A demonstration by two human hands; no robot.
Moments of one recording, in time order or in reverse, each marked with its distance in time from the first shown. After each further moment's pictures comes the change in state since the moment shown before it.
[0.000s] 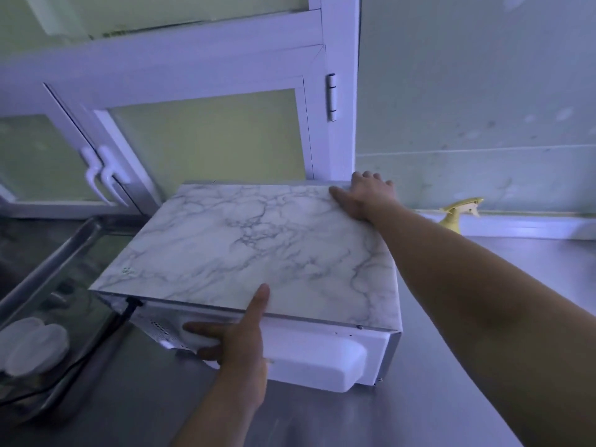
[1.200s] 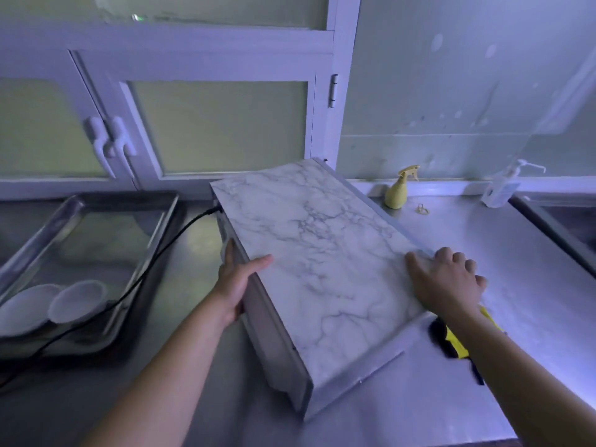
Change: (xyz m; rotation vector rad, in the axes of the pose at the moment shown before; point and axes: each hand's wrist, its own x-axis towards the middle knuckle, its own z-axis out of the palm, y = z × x) left_hand 0.060 0.048 -0.233 0.264 -0.781 0.215; right_hand -0.424 -0.079 0.025 -0.028 0.268 0.696
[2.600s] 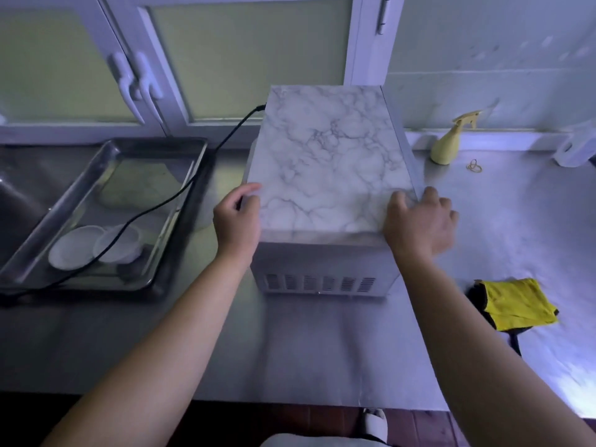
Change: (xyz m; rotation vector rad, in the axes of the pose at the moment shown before) left_hand 0.023 -0.002 -0.017 0.173 0.426 0.451; right_hand -0.024 -0.112 0.026 0.432 0.068 0.137
